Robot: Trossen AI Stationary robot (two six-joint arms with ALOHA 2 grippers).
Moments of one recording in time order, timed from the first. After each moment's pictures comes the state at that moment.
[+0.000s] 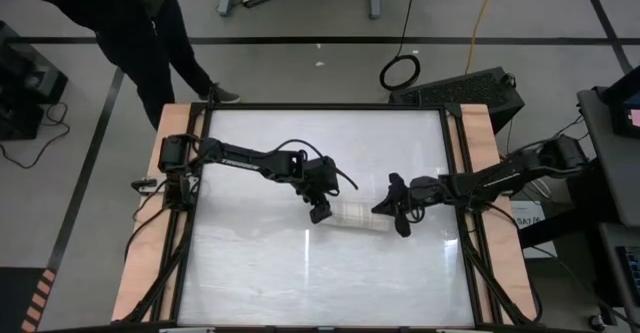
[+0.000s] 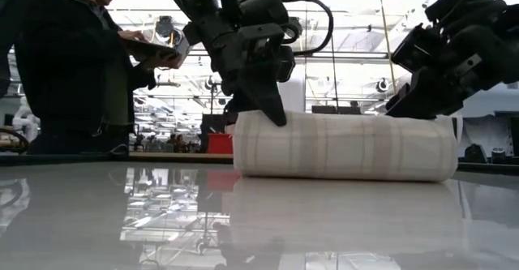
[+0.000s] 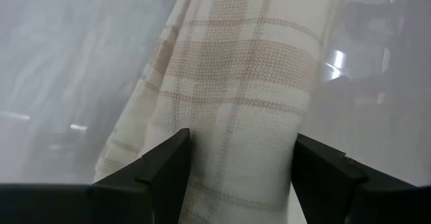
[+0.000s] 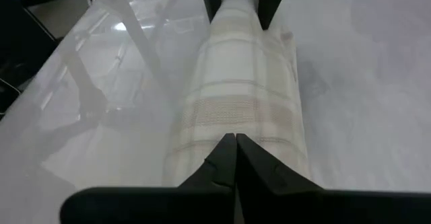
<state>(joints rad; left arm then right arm) 0.07 1.92 1.30 -0.40 0.34 -0.34 0.12 1.14 0.20 0.45 -0.02 0.29</state>
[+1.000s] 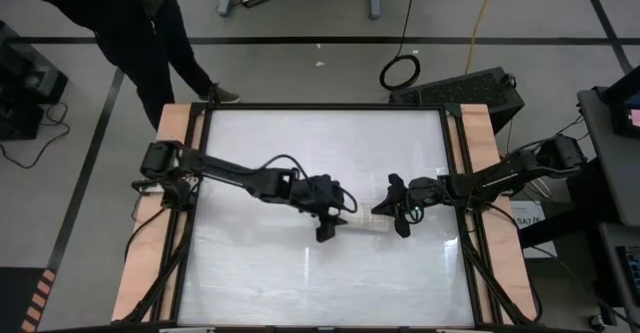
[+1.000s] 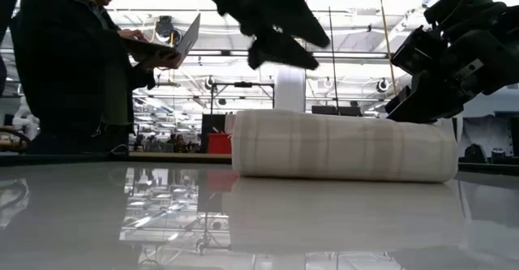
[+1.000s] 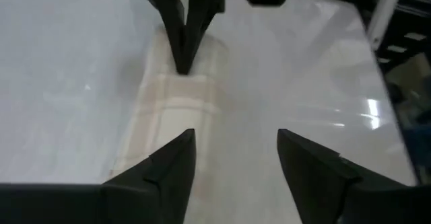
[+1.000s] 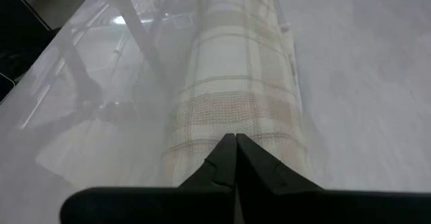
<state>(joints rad) -0.12 1.81 1.32 -0.18 0.05 -0.28 0.12 1.16 0.20 0.46 -0.02 0.28</state>
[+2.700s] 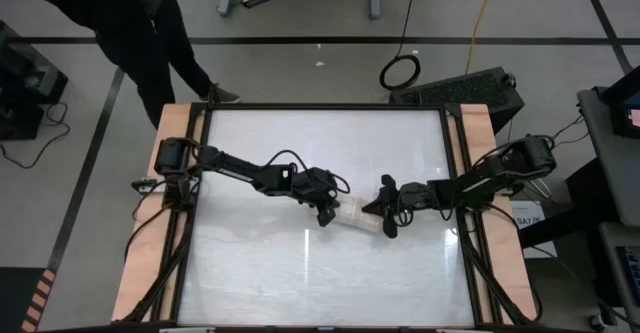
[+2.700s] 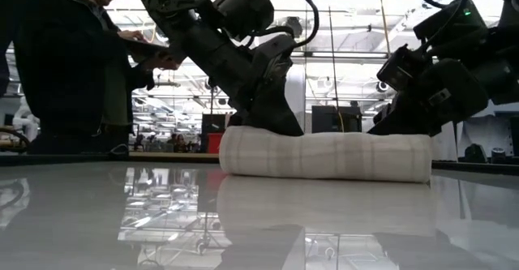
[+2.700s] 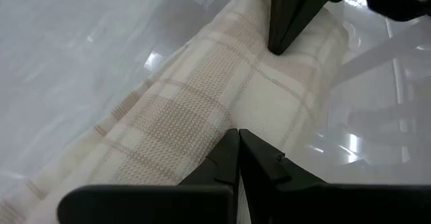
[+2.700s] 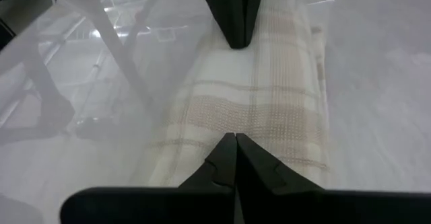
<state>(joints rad) 0.00 1.90 1.08 0.09 0.10 -0.49 0.13 1.49 0.21 0.82 0.07 0.27</state>
